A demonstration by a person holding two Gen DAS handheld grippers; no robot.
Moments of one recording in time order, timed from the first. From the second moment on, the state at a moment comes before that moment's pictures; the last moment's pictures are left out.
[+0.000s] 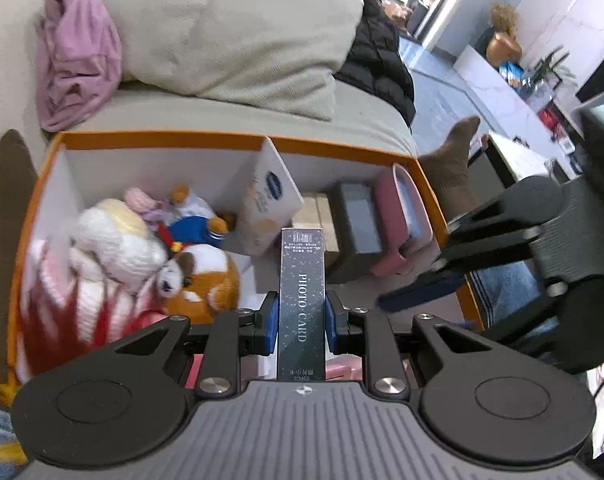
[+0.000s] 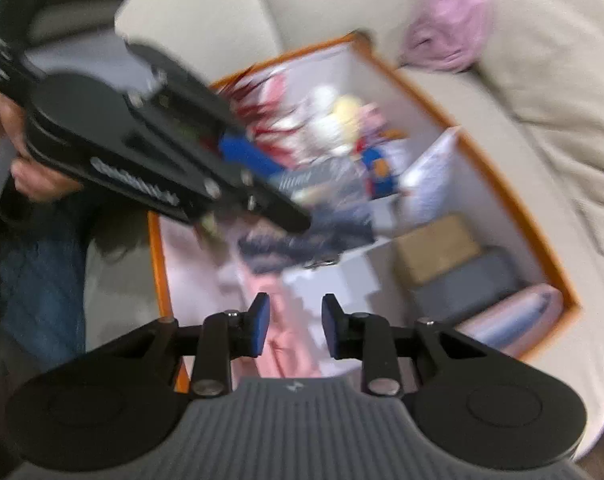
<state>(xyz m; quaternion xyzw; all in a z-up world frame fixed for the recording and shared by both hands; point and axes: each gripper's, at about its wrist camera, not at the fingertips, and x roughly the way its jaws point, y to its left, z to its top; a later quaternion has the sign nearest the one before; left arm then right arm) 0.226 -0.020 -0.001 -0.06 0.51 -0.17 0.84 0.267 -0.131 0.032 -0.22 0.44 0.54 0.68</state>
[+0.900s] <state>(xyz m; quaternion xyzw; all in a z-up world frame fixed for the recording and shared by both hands) 0.202 -0.127 -0.008 0.28 0.45 -0.37 0.76 0.230 -0.149 0.015 -0.49 0.25 0.54 0.63</state>
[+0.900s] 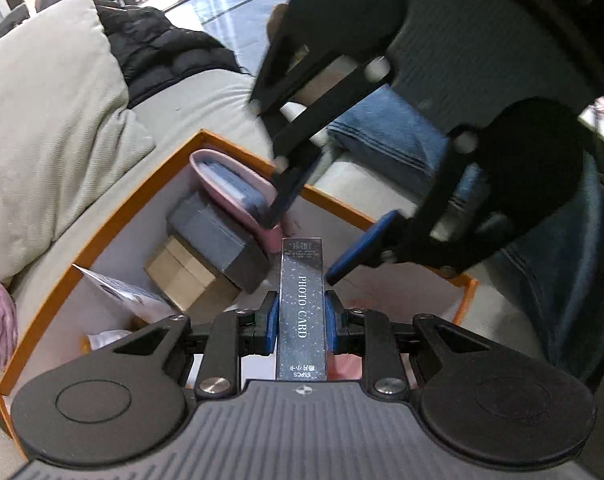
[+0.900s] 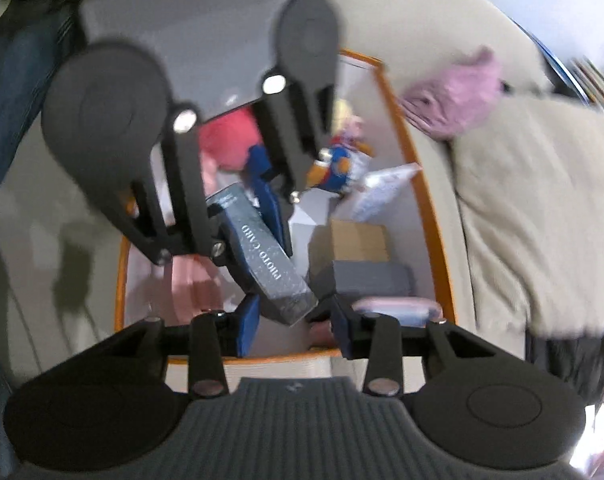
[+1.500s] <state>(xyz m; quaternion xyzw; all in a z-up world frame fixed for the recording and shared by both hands) 0.222 -0.086 -0.020 0.25 0.45 -0.32 0.79 0.256 -0.111 -0.020 -0.51 0.34 0.49 0.62</state>
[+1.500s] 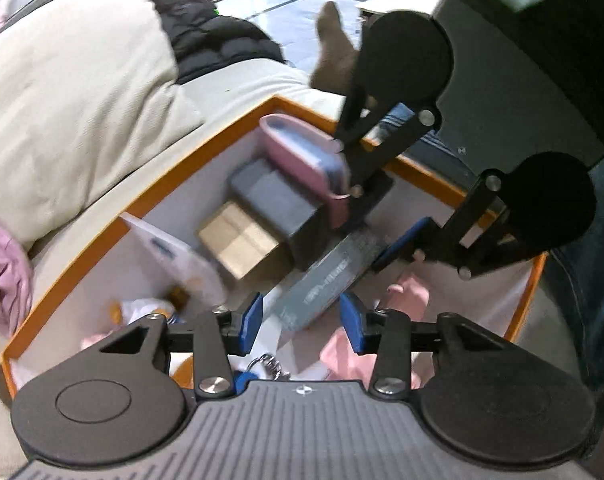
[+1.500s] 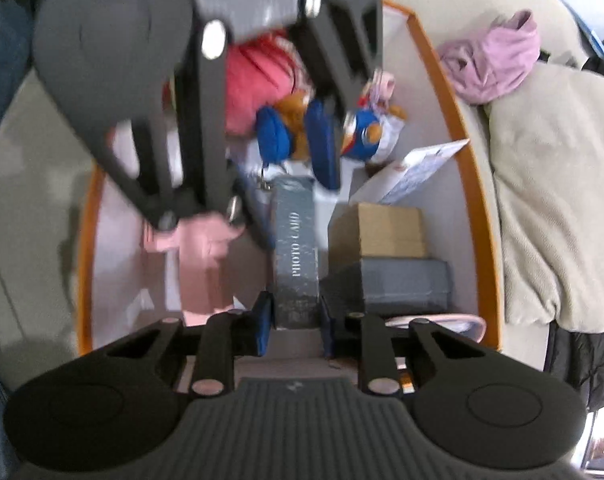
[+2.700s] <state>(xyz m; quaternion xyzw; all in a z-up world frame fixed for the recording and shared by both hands) 0.201 -0.019 -0.005 0.05 0.48 -0.21 0.85 0.267 -0.088 -0.025 -0.38 0.40 0.55 0.63</state>
